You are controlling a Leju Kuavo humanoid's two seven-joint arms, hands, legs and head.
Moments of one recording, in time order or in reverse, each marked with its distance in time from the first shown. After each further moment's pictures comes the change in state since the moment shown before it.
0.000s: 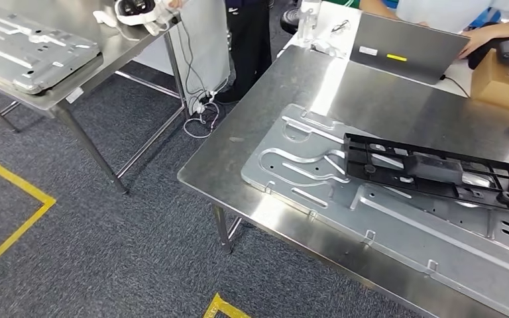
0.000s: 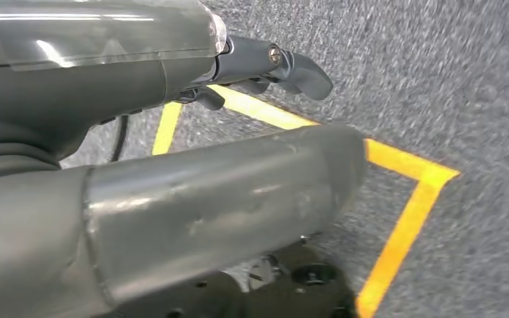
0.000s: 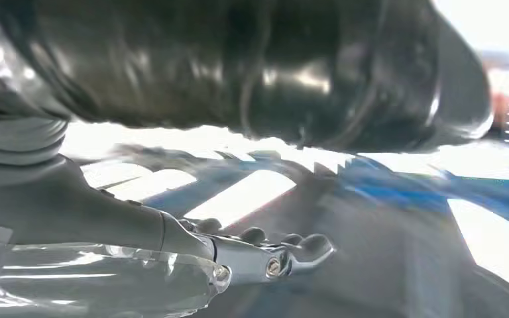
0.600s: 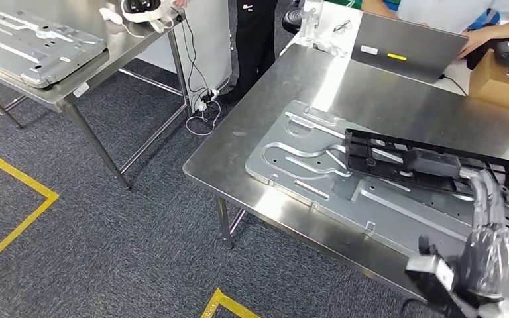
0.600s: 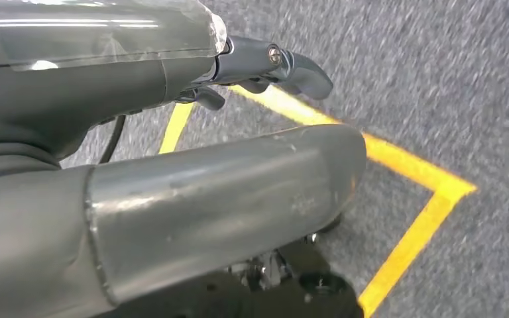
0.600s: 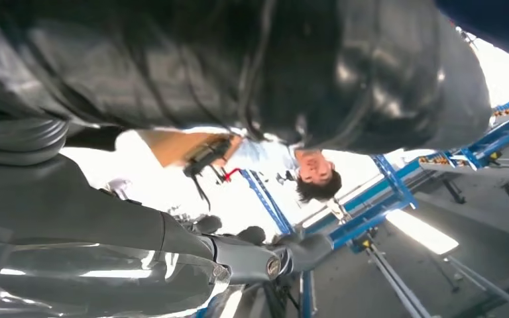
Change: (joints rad) left arm 0.019 -0.027 0.095 0.000 0.009 0.013 -0.013; right arm 0.638 0.766 -0.183 -0.604 -0.074 -0.116 -0.302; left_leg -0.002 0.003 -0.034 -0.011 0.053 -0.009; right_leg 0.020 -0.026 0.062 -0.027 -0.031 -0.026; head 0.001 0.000
